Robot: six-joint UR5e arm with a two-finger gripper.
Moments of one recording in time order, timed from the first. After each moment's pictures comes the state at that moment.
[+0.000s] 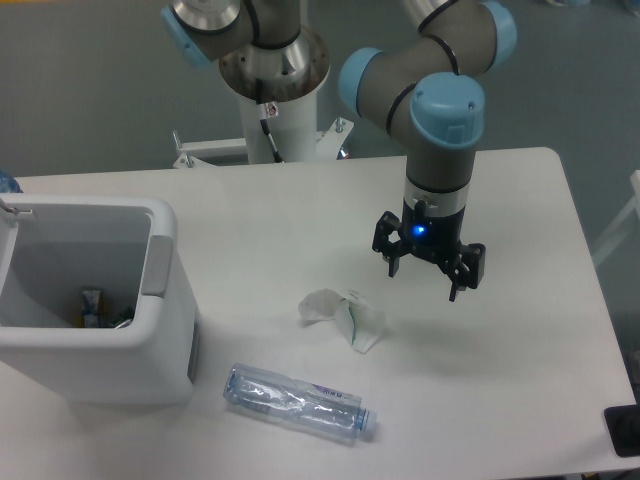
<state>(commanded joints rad) 2.60 -1.85 -1.71 -0.91 1.45 1.14</state>
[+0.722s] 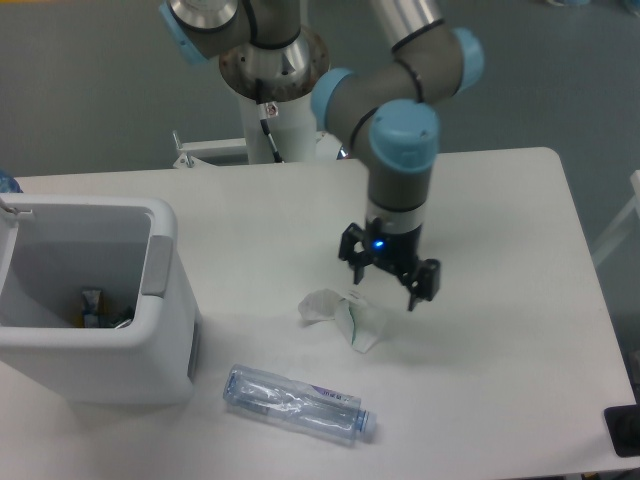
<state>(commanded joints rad) 2.51 -1.88 -1.91 -0.73 1.45 1.15</state>
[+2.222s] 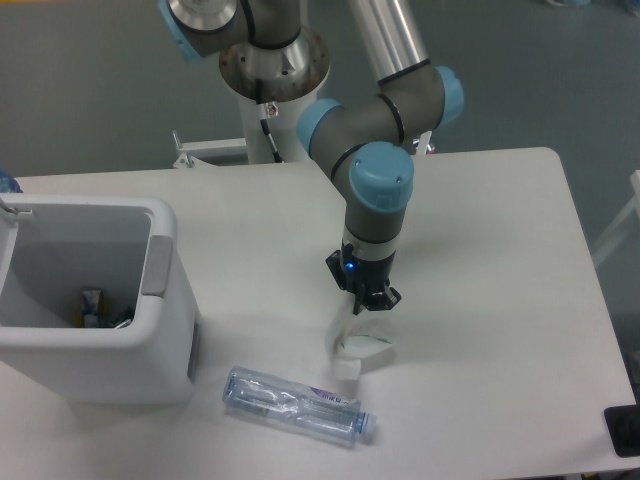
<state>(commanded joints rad) 2.50 -1.90 -1.82 -0.80 1.44 1.25</state>
